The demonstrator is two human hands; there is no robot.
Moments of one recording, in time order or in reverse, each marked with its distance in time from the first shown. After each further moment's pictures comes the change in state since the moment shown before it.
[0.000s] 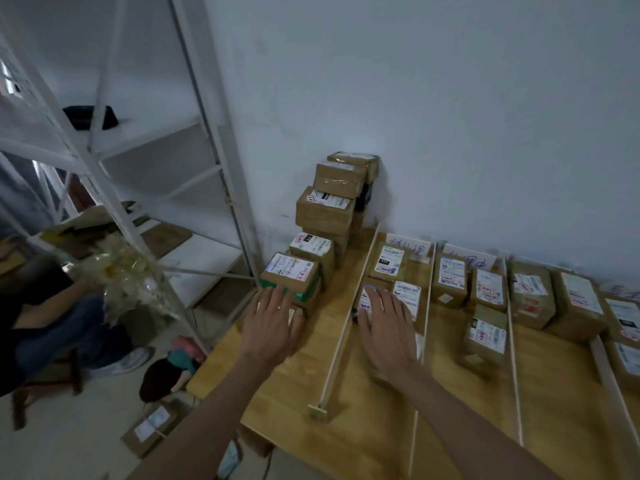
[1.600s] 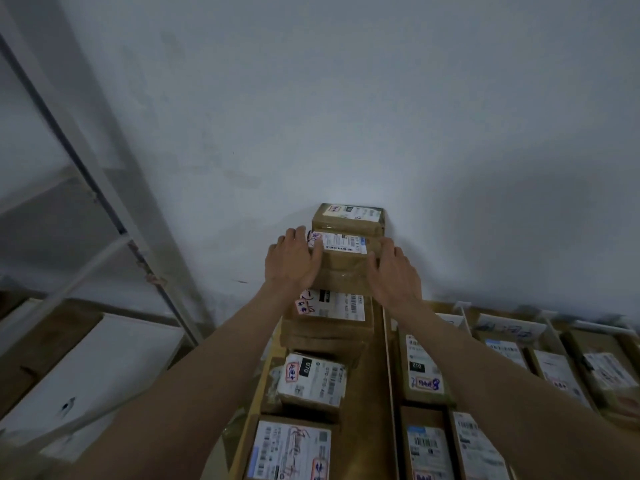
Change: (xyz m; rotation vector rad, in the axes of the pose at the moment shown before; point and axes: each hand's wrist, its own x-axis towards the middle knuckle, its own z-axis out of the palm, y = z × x) left_hand 0.521 -0.019 0.010 -0.279 0.012 0.148; right_hand 0.452 0.003 0.089 0.097 0.041 0.386
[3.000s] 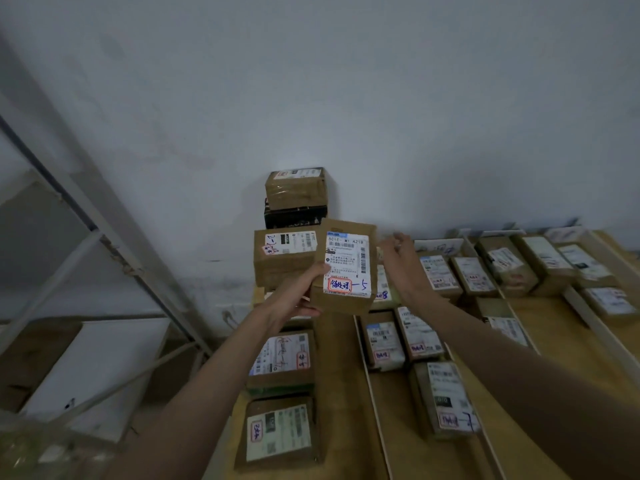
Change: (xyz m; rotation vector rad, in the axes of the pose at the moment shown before) left_hand -0.209 0.046 -0.041 -1.003 -0.737 -0.223; right_hand -0.188 0.043 -0.095 0.747 0.017 0.395
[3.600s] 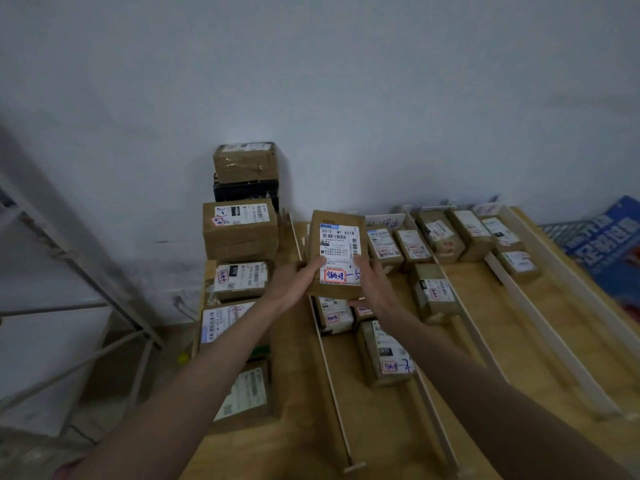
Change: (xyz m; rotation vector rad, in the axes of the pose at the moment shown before) left_hand -0.015 -0.029 0.083 0.280 0.009 0.119; right_hand -0.087 0.056 -0.035 0.187 -0.002 0.295
